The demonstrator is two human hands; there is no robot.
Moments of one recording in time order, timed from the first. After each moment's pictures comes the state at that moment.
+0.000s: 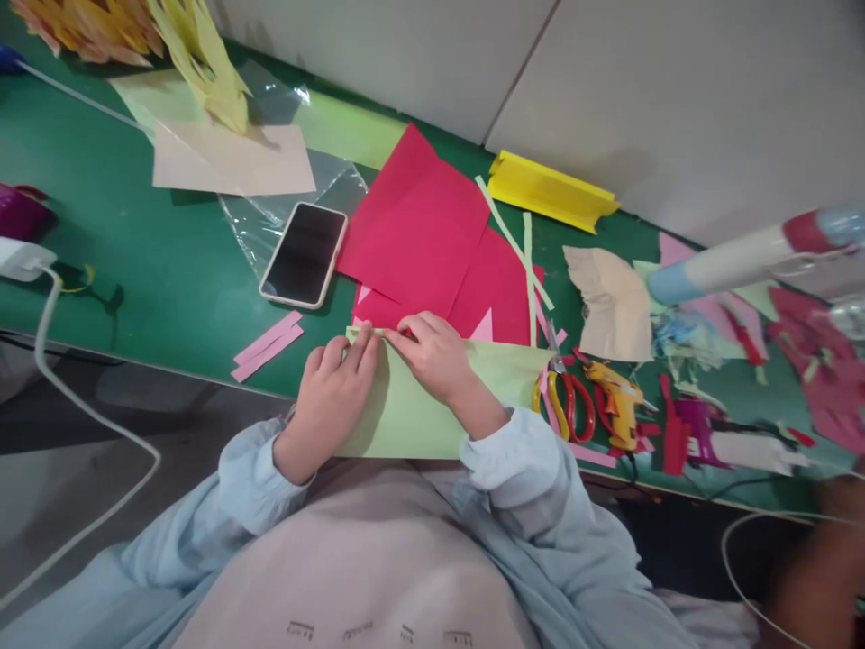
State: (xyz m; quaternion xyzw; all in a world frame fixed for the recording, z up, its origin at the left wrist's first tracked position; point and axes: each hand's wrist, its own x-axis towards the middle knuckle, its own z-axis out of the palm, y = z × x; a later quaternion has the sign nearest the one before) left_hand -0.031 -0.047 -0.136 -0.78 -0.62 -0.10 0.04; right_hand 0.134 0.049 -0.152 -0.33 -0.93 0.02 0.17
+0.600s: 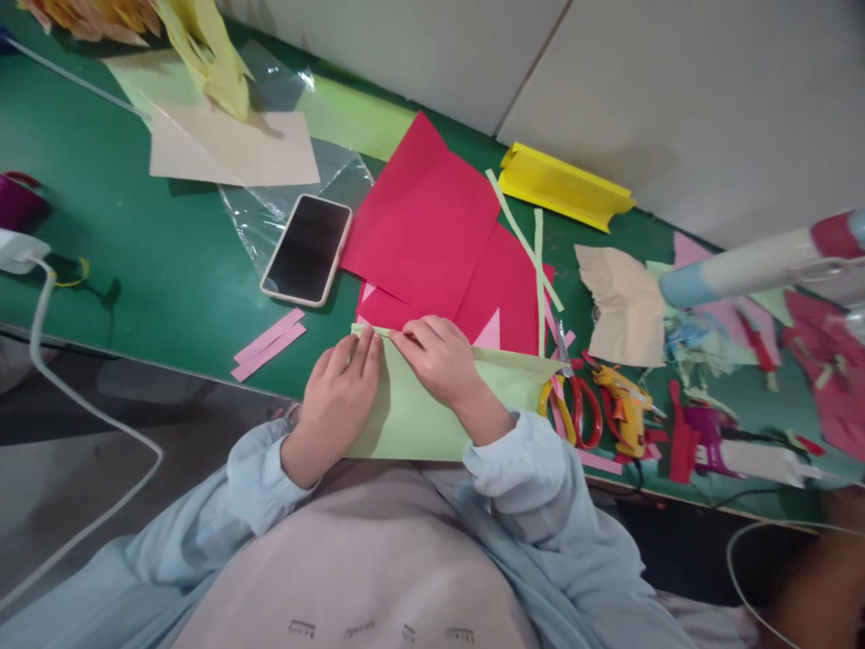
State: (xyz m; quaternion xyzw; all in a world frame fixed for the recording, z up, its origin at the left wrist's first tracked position) left_hand -0.026 -0.049 -0.147 -0.77 -0.63 -0.11 0.01; right_hand 0.138 0.047 -0.158 -0.29 -0.94 -0.04 0.18
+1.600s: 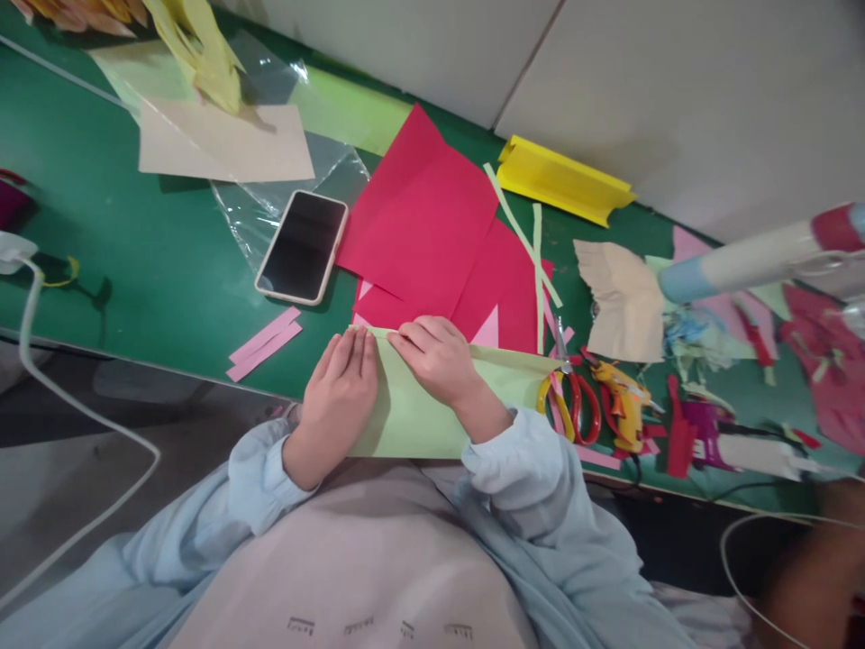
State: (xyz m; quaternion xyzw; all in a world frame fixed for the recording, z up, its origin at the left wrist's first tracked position) left_hand -0.023 -0.048 -0.153 -0.77 -0.62 -0.12 0.06; right_hand 0.140 0.048 -0.158 -0.24 -0.95 -0.10 0.20
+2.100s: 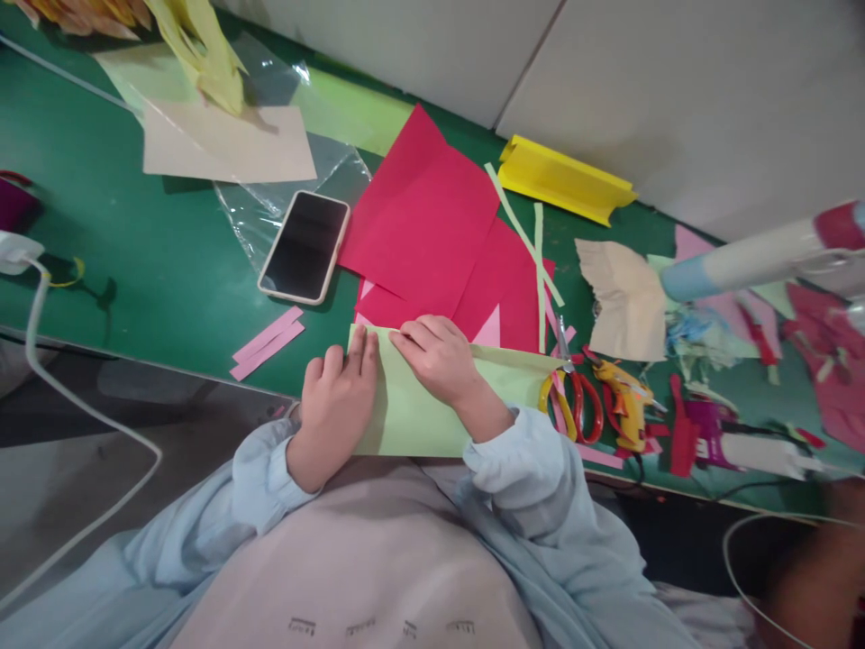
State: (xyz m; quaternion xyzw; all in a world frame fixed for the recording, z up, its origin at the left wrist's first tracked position) left_hand -0.019 -0.053 -0.140 -0.74 -0.67 -0.03 0.06; right_hand 0.139 0.047 -0.160 -0.25 -0.95 -0.08 0.19
